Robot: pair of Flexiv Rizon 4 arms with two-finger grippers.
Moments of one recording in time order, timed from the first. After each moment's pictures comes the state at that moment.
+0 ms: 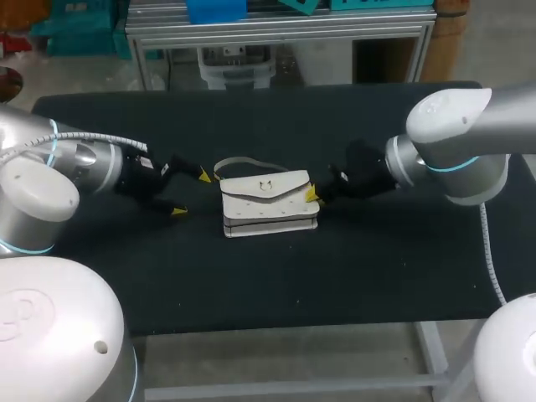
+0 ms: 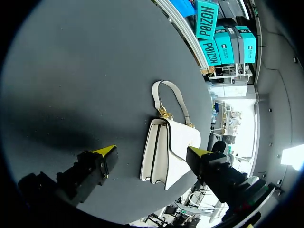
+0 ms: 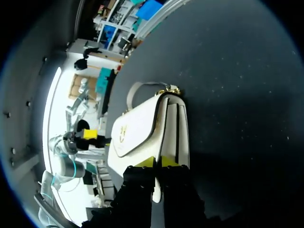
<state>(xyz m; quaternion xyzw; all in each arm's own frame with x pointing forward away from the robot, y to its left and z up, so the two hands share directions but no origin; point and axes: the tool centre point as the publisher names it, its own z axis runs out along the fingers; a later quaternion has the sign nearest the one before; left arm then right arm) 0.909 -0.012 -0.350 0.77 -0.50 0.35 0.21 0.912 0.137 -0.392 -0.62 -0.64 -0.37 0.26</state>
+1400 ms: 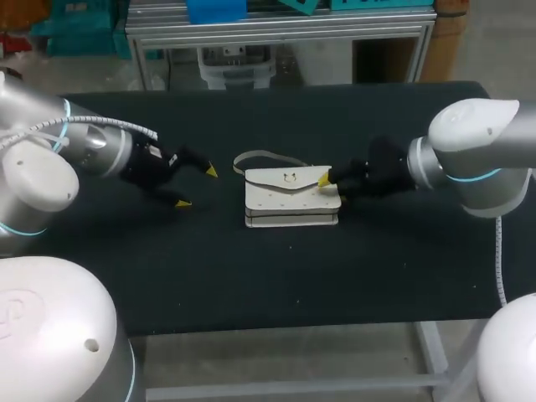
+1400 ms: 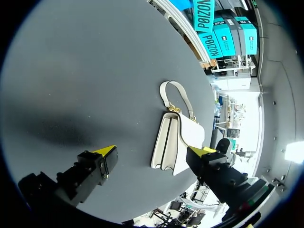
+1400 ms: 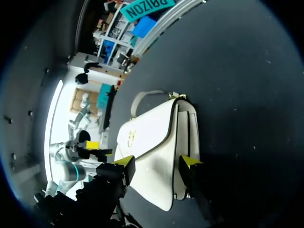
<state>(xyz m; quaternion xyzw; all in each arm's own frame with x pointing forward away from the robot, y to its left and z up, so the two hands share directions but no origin) 0.915 -0.029 -0.340 0.76 -0.53 0.32 0.21 0.931 0.101 -0.379 -0.64 -0.60 -0.42 0.23</state>
